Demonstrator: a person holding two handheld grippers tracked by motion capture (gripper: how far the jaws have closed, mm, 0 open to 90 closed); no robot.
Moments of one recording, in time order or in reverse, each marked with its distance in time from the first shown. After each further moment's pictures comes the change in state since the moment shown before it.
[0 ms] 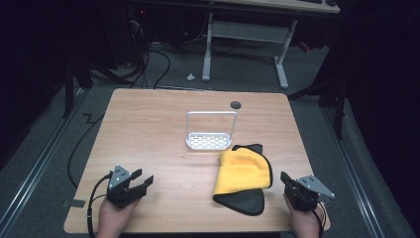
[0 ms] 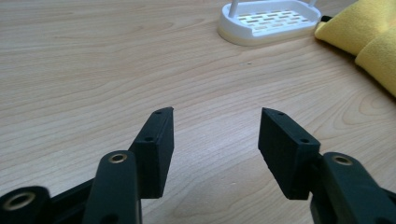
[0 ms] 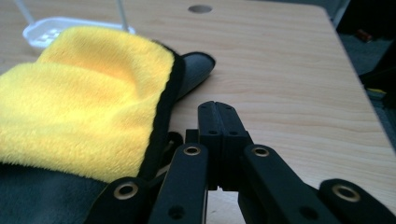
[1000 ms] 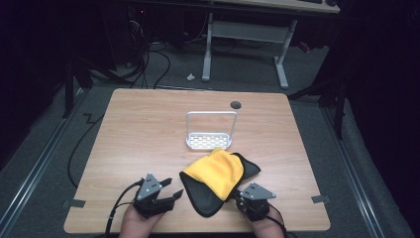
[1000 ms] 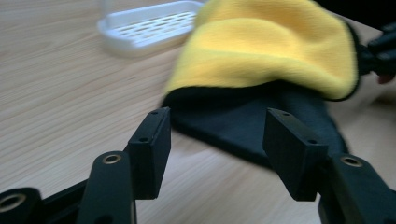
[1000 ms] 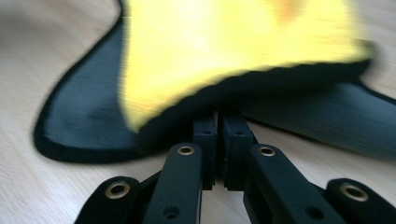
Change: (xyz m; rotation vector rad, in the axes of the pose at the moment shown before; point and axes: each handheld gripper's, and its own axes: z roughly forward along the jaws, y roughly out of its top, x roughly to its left) left arm -0.089 0.014 0.018 0.010 -0.212 0.156; right arm 0.114 -0.007 0.028 0.124 0.344 -0.286
